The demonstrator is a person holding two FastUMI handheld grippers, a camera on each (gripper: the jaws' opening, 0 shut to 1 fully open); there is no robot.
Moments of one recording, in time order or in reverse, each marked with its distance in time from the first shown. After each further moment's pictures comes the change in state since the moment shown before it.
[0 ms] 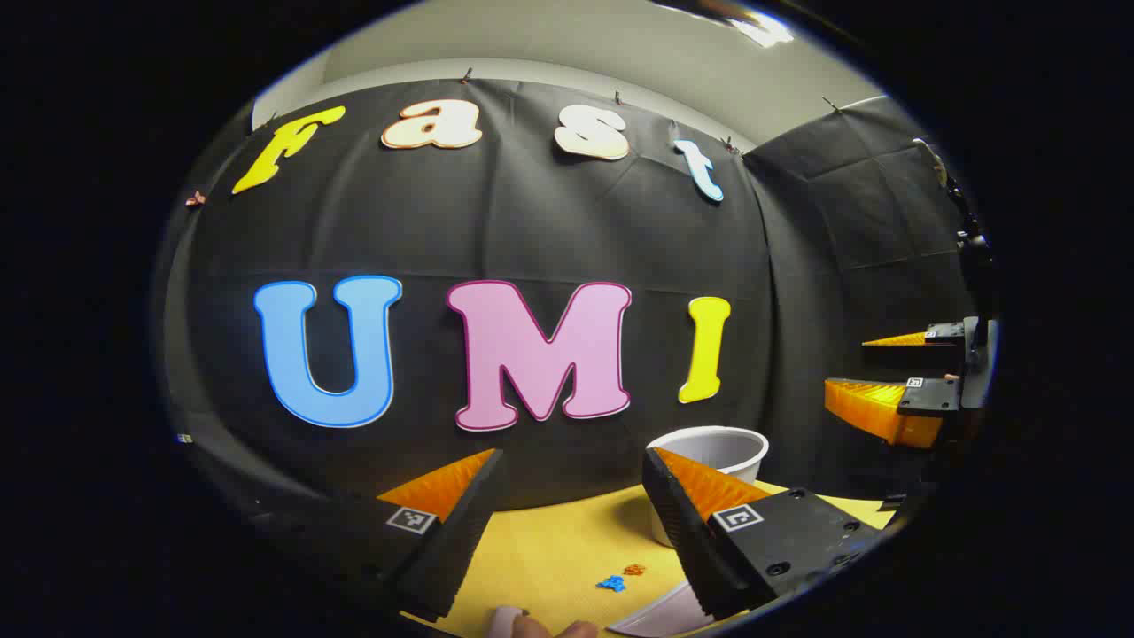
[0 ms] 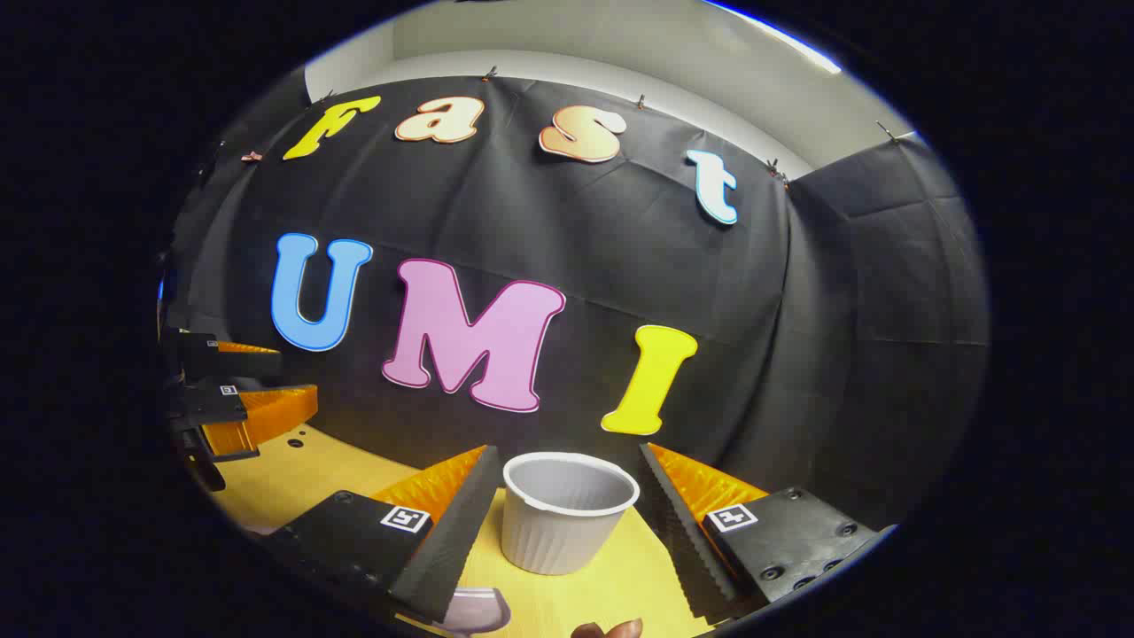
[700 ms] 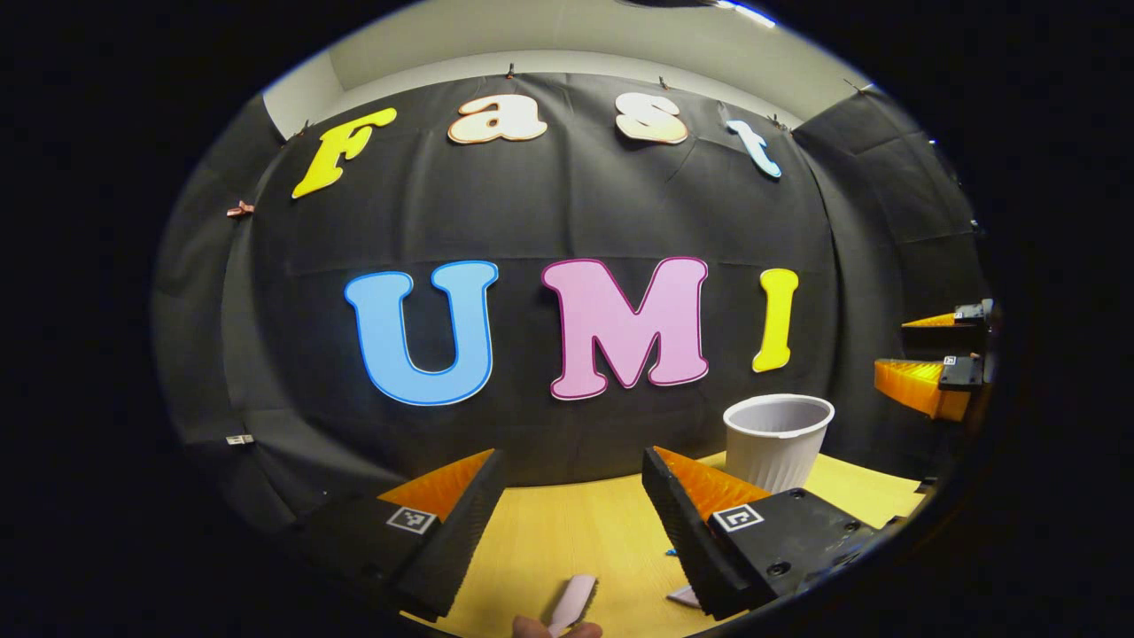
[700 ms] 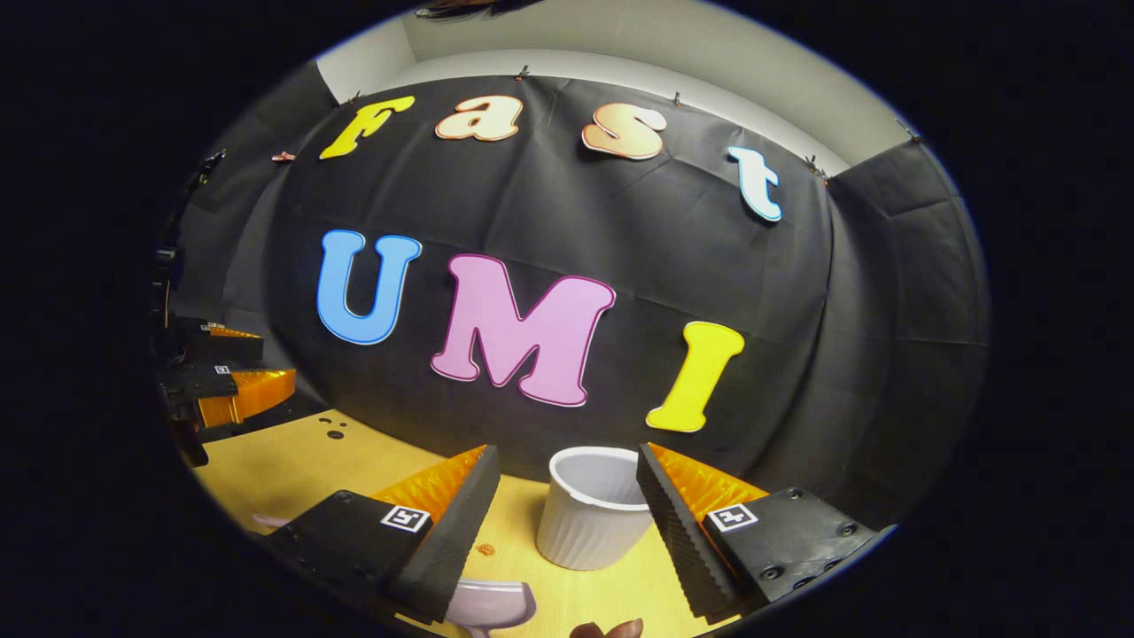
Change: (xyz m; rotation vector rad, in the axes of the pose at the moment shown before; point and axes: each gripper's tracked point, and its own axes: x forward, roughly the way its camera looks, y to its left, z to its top) left arm -0.061 0.067 -0.020 0.031 0.085 0.196; right arm -0.007 0.042 -0.004 -0.005 0.007 0.140
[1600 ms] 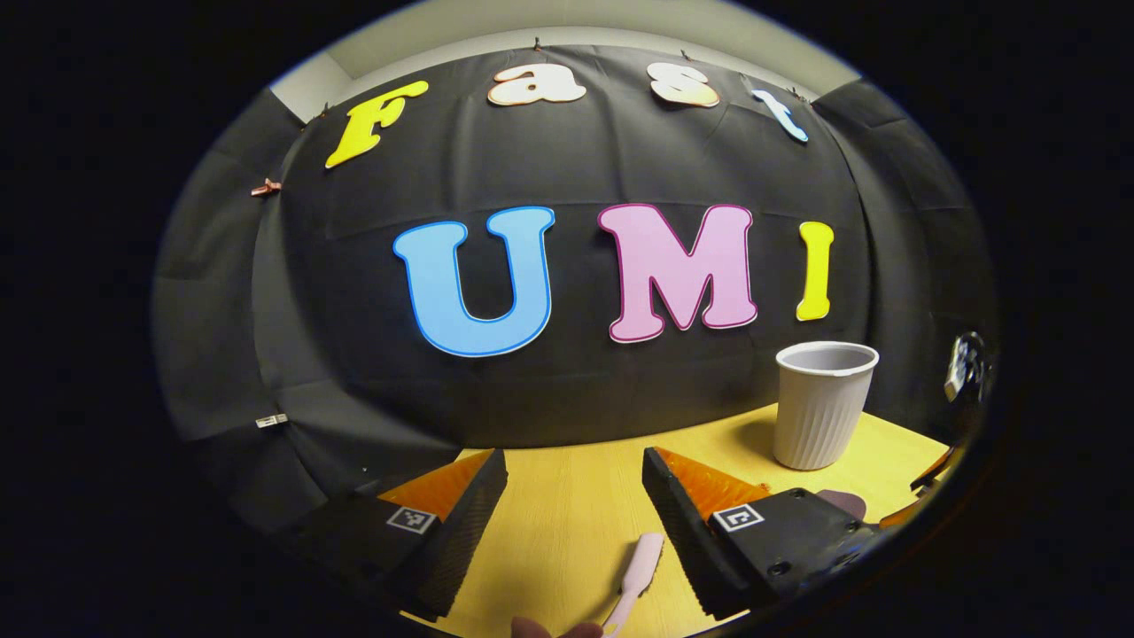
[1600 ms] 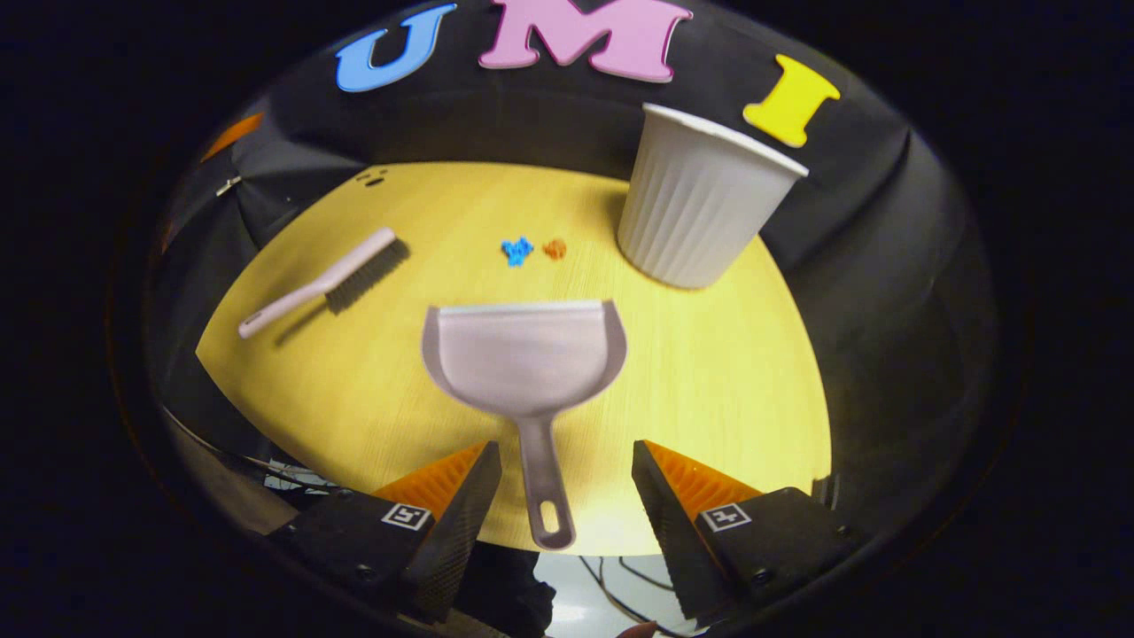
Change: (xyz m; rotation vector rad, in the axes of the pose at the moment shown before) left arm -0.016 0.079 -0.074 0.025 0.128 0.087; right arm -0.119 0.069 -0.325 0.029 1.024 0.172
